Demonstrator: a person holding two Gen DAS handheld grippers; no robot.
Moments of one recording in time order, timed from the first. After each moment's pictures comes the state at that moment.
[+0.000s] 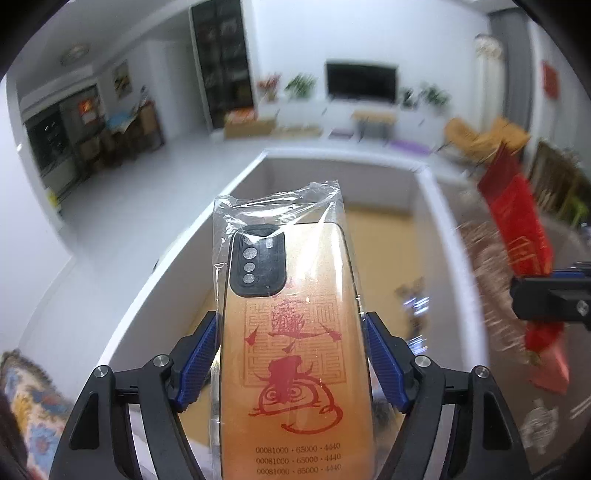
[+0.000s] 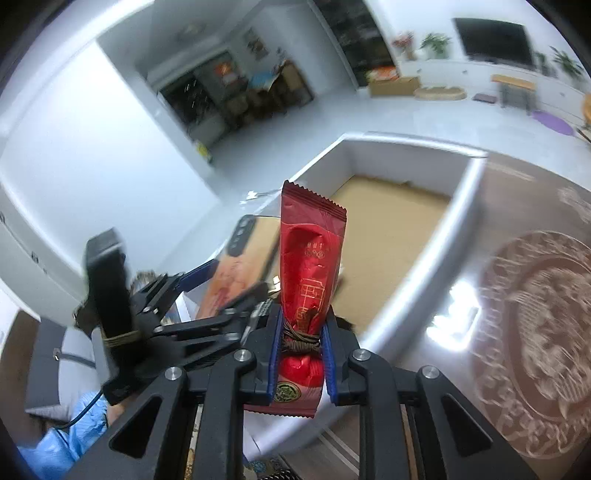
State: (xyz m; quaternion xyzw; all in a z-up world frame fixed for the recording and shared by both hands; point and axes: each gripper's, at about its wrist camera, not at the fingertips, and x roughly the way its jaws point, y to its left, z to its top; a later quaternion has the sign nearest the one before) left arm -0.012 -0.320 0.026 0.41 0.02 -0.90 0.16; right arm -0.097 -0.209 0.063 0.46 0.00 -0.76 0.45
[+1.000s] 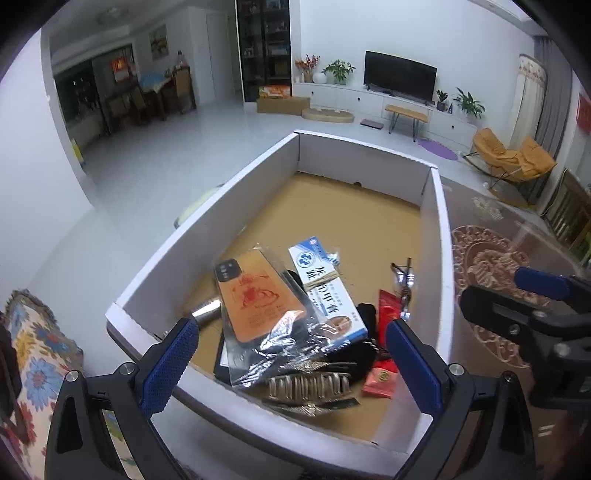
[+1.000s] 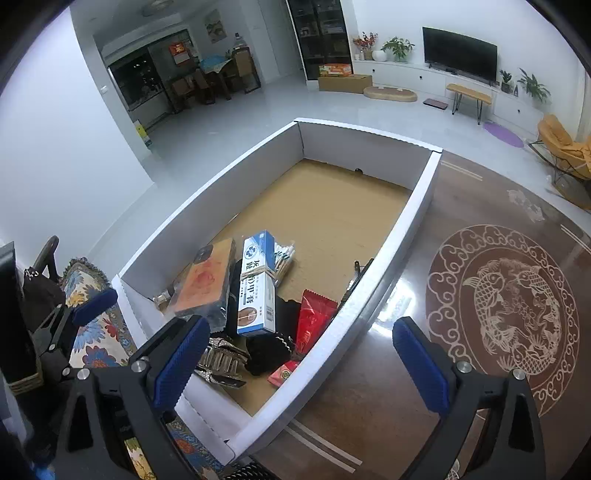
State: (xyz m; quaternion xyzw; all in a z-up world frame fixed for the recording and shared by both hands) left arm 0.042 -0.301 0.053 0.42 0.09 -0.88 0.19; right arm -0.074 -0.207 0.080 0.46 0.07 -0.83 0.32
